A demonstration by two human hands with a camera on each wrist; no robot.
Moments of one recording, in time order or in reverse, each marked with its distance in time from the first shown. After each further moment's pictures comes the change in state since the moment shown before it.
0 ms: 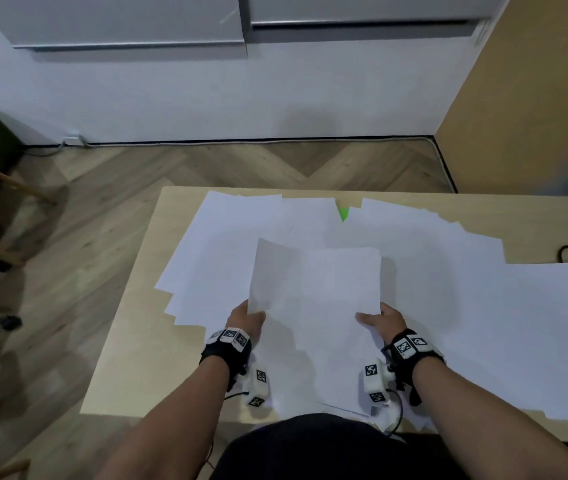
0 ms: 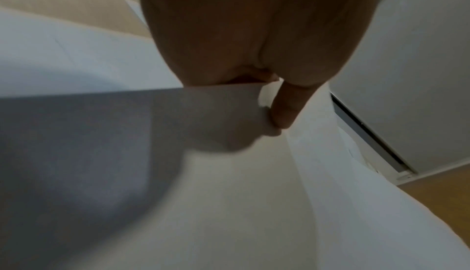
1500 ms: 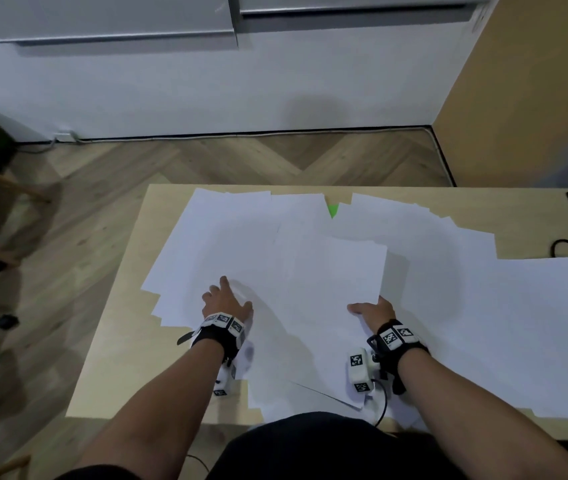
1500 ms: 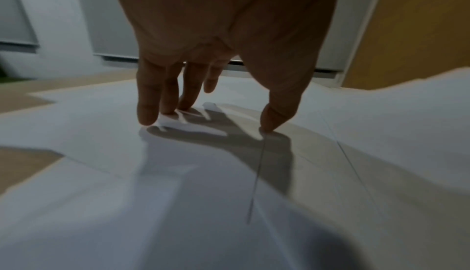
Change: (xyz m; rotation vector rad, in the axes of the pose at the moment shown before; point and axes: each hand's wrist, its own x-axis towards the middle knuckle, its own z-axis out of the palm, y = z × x) left_hand 0.040 0.019 -0.002 0.768 0.223 0.025; right_hand 0.014 -0.017 -0.005 -0.184 0.165 0.056
